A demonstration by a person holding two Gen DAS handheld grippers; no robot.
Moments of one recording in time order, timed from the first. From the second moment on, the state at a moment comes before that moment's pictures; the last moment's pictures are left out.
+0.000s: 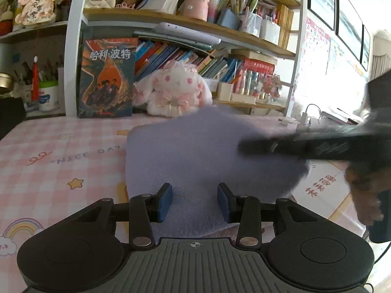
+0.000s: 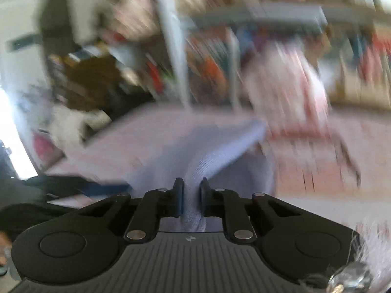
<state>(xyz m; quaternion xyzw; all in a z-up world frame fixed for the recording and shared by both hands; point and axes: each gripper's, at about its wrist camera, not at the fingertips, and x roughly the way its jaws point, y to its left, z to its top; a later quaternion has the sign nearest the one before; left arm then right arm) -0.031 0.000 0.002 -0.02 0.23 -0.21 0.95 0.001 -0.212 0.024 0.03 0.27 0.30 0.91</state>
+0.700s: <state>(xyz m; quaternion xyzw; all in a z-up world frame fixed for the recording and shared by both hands) -0.060 0.007 0.014 -0.05 0.23 -0.20 0.95 -0.010 -0.227 0.016 0.05 0.31 0.24 0.92</state>
